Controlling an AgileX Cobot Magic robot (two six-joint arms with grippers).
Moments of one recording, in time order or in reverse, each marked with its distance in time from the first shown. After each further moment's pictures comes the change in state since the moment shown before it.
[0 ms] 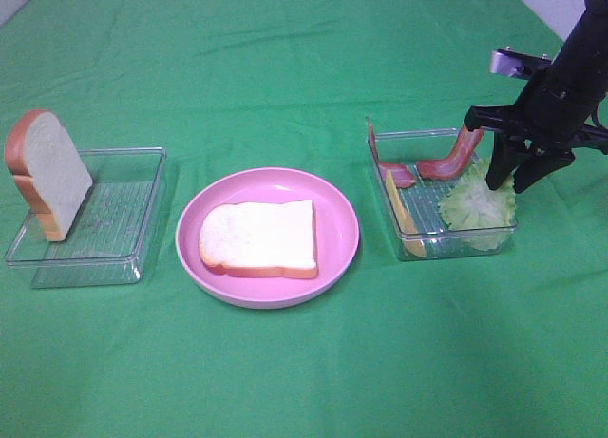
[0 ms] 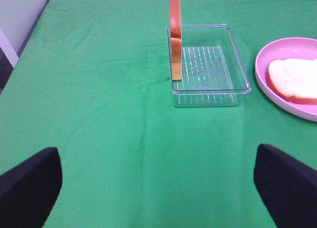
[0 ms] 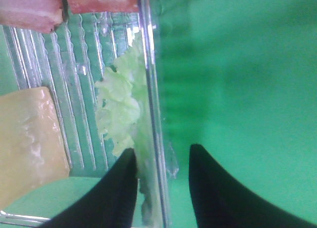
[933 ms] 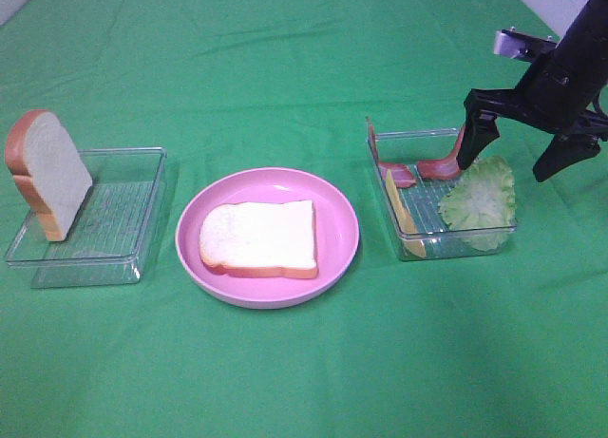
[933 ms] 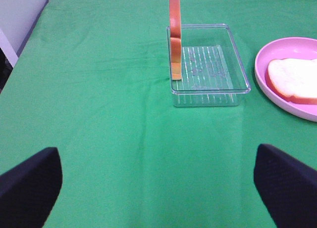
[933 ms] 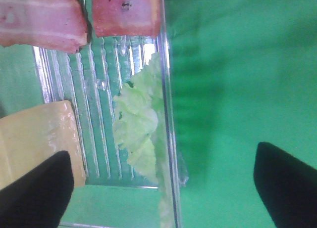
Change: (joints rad) left arm 0.000 0.000 0.000 -0.001 0.000 0.000; right arm 0.000 -0.028 0.000 0.025 -0.031 -0.003
